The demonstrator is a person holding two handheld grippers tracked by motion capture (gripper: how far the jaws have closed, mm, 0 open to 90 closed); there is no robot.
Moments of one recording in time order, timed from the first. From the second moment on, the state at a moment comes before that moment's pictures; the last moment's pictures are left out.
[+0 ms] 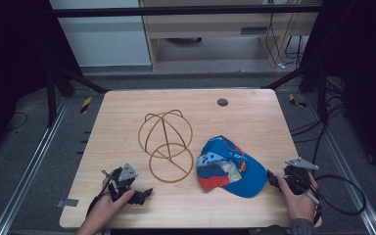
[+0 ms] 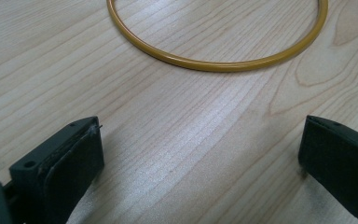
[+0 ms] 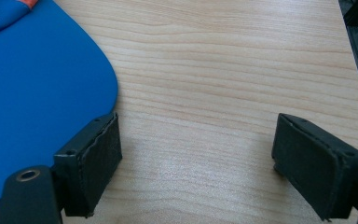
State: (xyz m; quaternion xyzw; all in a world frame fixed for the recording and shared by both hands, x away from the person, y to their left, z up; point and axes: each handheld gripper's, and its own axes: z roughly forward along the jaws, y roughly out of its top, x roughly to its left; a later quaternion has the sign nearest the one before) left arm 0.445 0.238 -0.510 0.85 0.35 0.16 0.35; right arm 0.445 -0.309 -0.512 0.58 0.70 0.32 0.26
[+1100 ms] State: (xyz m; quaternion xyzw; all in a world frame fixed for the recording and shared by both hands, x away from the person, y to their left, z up) left arm 0.444 0.238 -0.509 0.85 0.35 0.16 0.35; right arm 0.433 -0.283 -0.431 0.51 0.78 0.29 0.22
